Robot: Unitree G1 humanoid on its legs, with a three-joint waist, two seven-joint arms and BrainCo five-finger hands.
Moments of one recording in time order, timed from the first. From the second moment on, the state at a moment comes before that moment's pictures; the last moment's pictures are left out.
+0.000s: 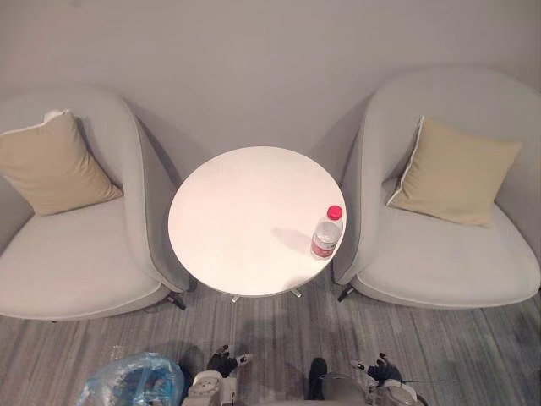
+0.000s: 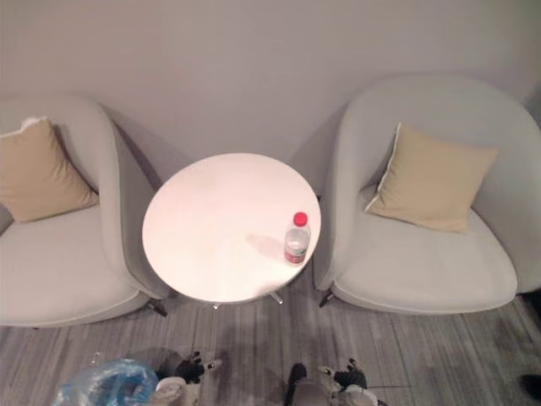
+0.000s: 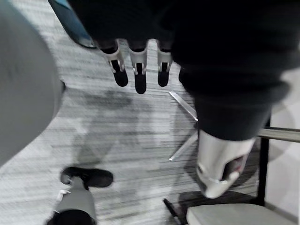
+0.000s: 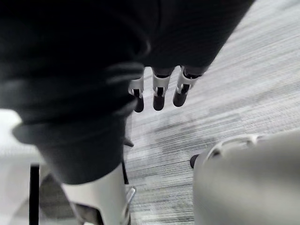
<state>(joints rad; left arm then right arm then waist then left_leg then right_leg) -0.04 -0.01 0.06 1.11 0.00 -0.08 0.04 0.02 -0.07 -0.19 1.08 0.08 -0.09 -0.12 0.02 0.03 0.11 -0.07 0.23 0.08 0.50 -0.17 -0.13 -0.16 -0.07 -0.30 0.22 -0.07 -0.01</state>
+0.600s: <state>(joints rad) -0.02 0.01 0.05 1.13 0.02 -0.08 0.04 0.04 -0.02 -0.19 1.04 0.08 -0.10 -0.14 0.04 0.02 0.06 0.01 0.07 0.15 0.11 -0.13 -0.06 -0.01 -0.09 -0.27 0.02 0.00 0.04</state>
